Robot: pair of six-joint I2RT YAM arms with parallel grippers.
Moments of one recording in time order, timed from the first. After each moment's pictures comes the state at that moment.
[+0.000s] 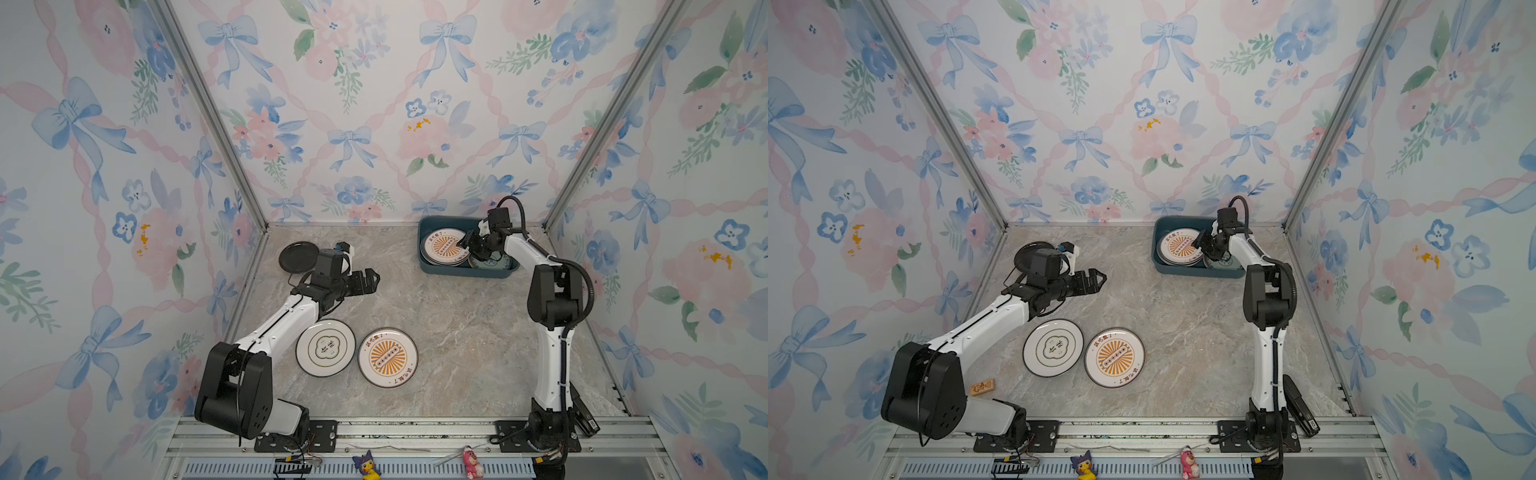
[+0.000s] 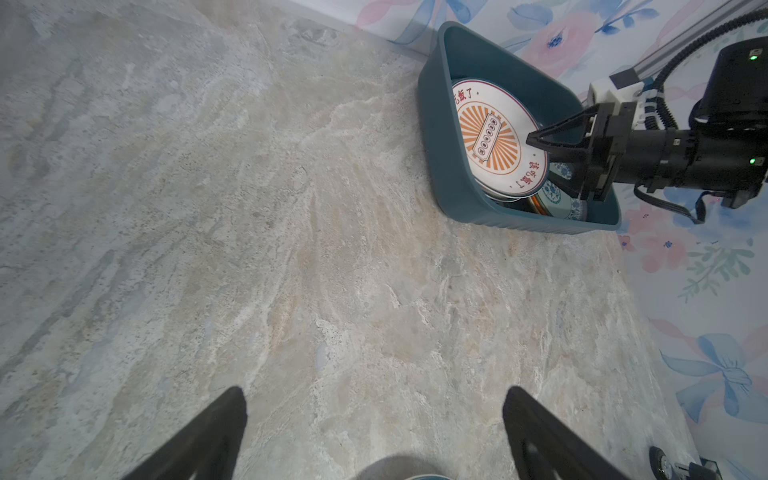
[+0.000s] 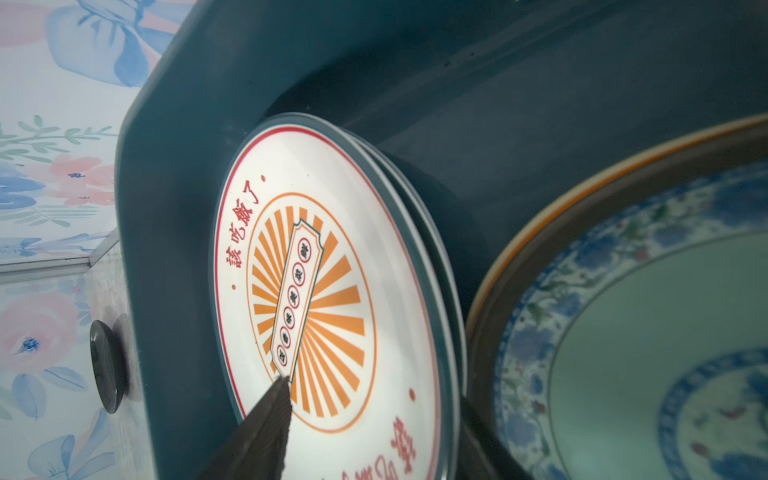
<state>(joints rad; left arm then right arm) -0.29 1.42 0.94 -0.20 0.25 -0.42 0.08 2.33 1.94 -0.57 -0.36 0.58</state>
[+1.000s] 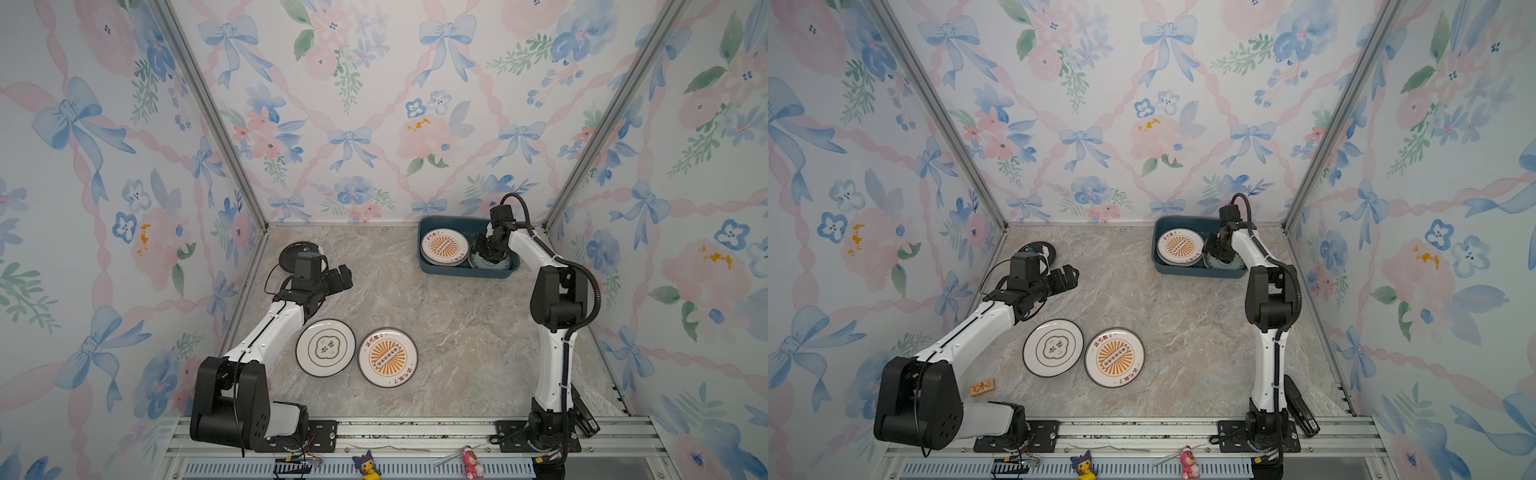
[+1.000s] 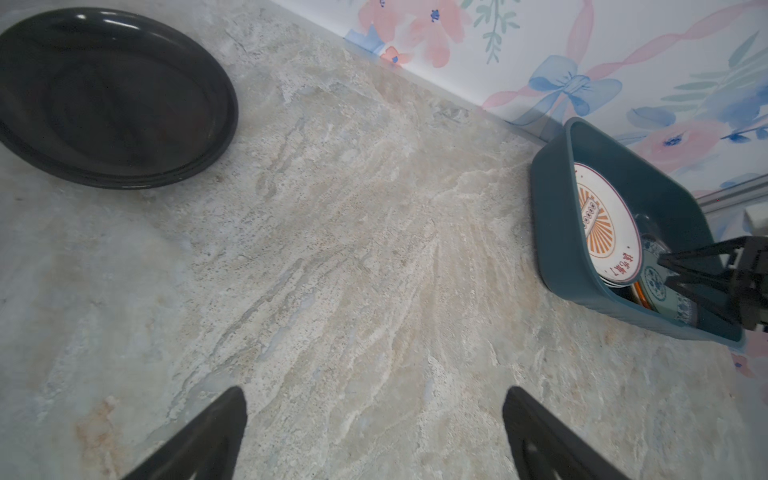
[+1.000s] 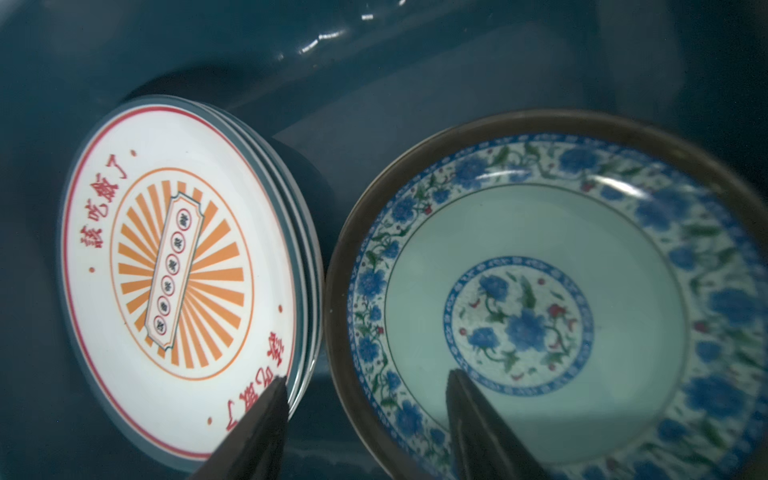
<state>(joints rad) -0.12 1.36 0.87 -0.18 0.09 -0.45 0.09 2.26 1.97 -0.78 -0.12 0.44</state>
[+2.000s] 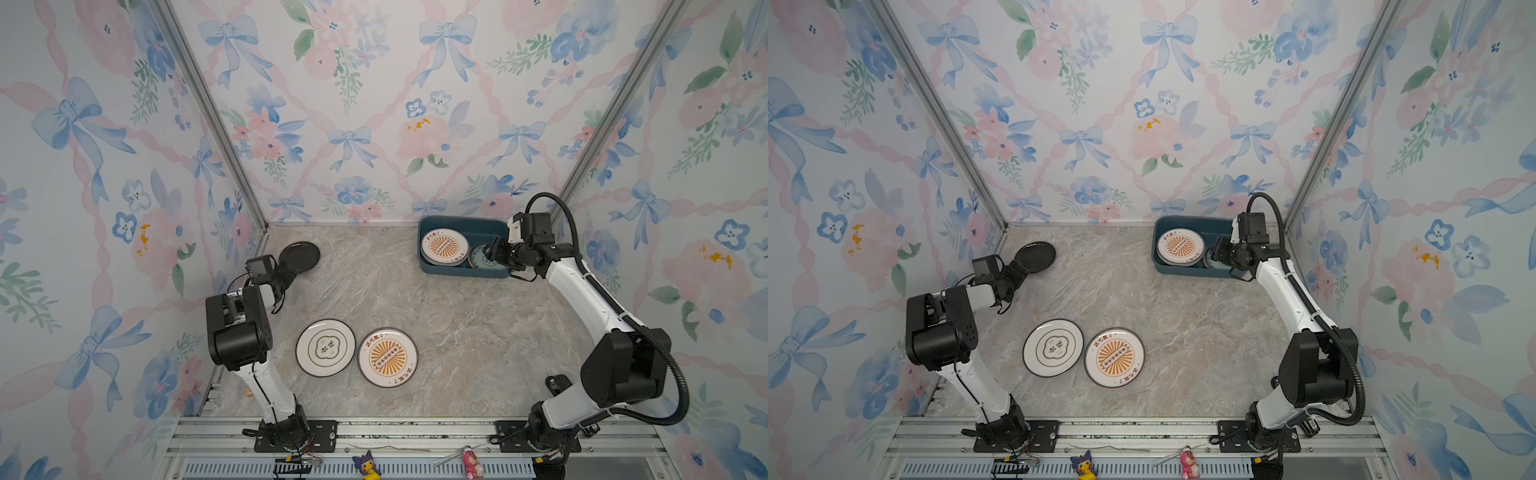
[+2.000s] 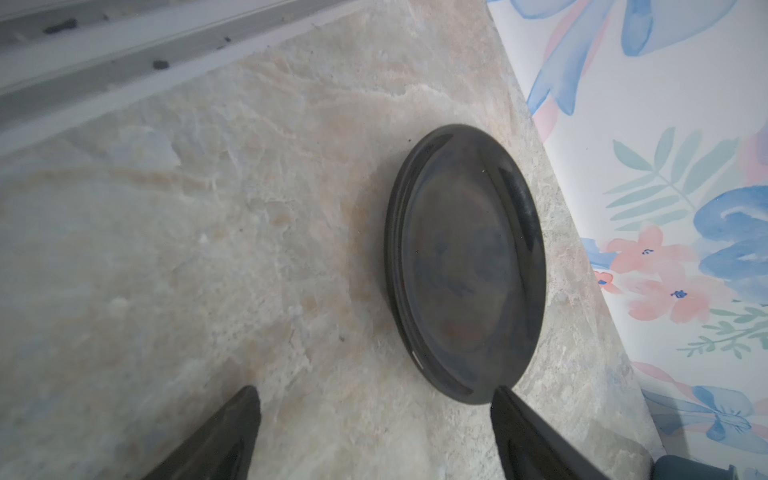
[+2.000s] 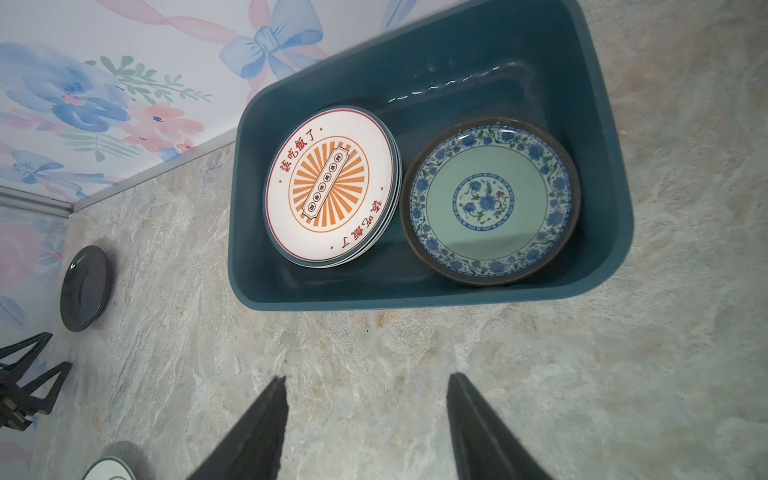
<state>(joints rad) 0.31 1.90 1.02 0.15 0.18 -0.75 0.11 1.58 1.39 -0.61 -0.16 0.40</state>
